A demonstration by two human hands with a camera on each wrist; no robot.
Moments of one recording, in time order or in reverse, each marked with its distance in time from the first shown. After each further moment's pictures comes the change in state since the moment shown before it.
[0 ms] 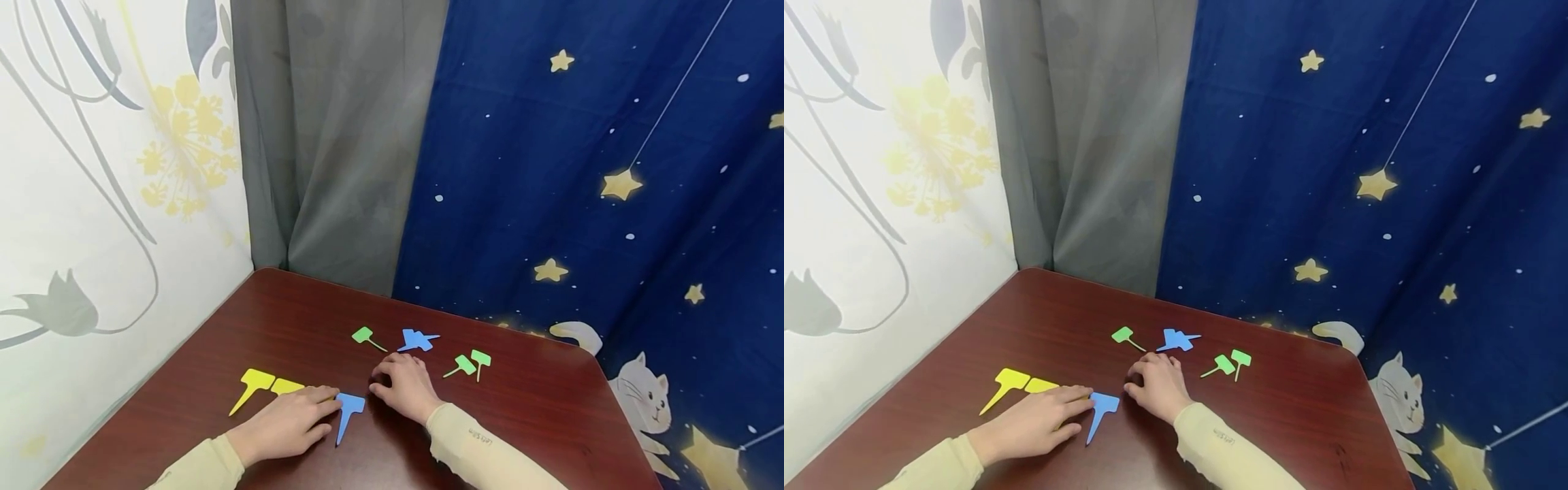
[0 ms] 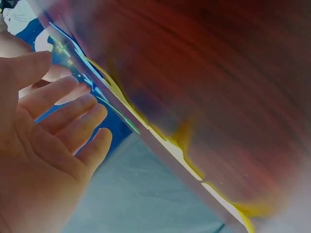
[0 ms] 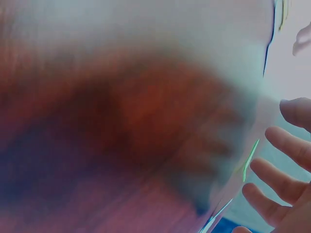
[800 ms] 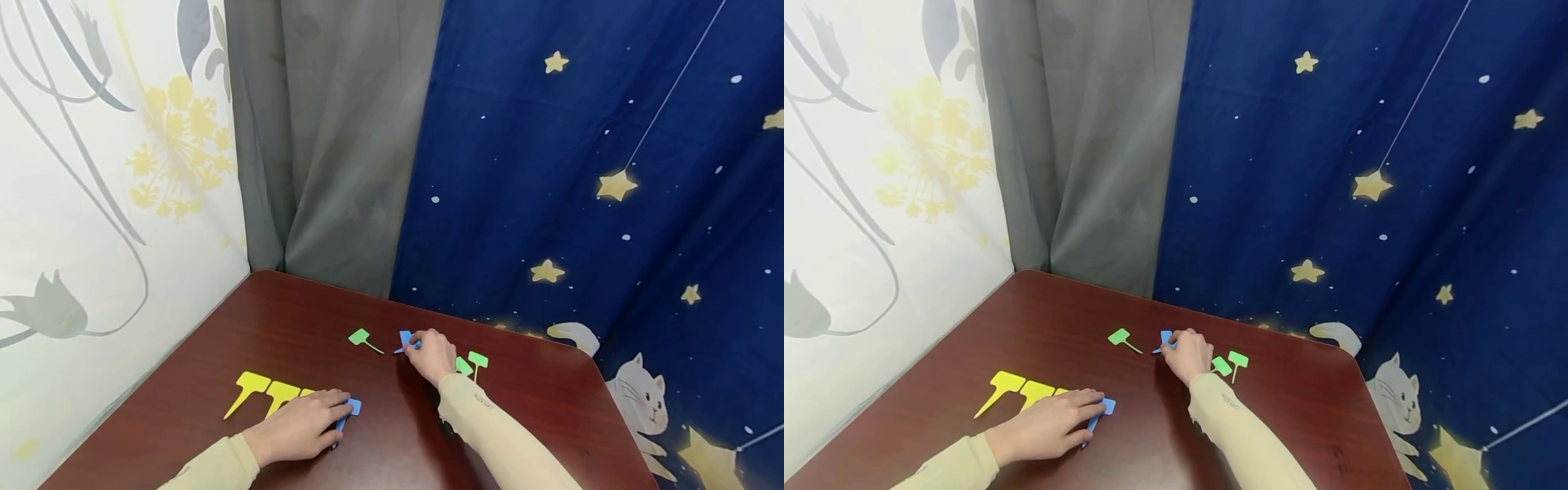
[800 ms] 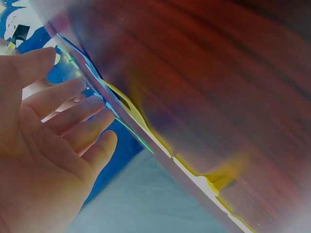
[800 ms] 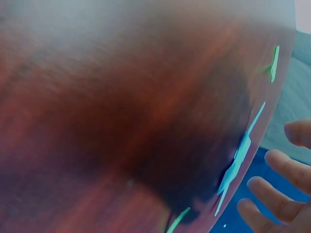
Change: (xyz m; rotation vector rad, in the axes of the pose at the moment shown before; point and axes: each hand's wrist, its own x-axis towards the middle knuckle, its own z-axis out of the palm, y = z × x) left_hand 0.023 0.011 0.013 0.004 -0.062 -0.002; right_hand 0.033 0.072 -0.016 0.061 0.128 0.426
